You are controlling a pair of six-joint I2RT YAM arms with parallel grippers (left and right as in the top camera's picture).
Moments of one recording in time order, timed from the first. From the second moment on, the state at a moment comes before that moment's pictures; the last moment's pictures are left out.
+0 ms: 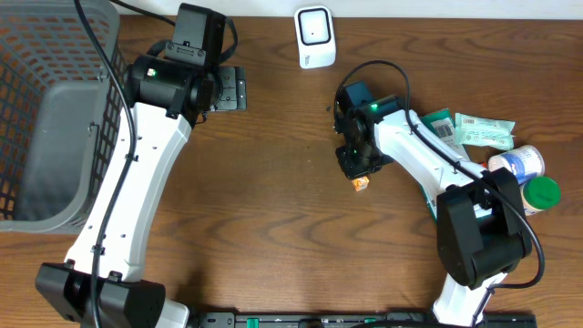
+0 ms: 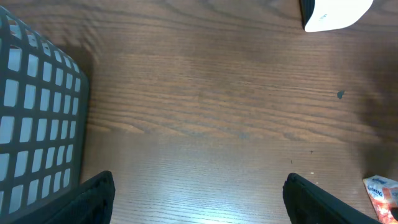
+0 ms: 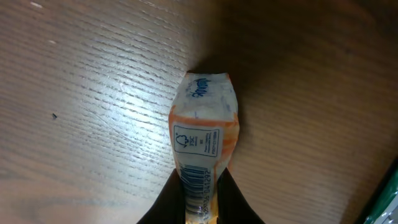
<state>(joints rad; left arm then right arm) -0.27 1.65 1.76 -1.14 -0.17 -0.25 0.43 1.94 1.39 -1.00 -0.01 0.08</state>
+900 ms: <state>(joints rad) -0.09 1.65 1.76 -0.93 1.11 -0.04 -0.06 1.93 1.77 -1.50 -1.36 -0.58</state>
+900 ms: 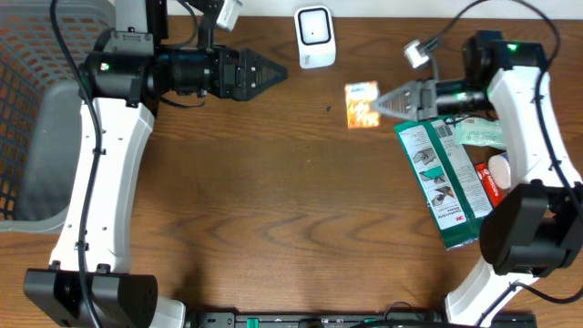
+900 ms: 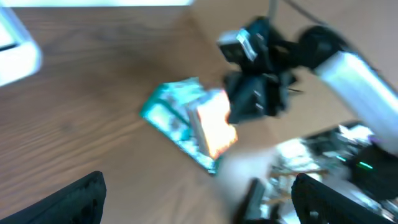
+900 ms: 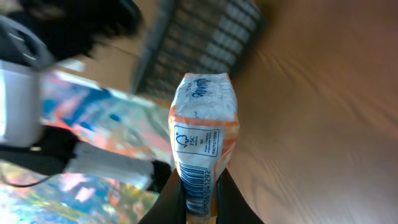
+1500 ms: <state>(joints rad) -0.36 1.65 1.76 -0.82 0.96 -0.03 0.03 1.93 1.77 -1.41 -1.52 -0.67</state>
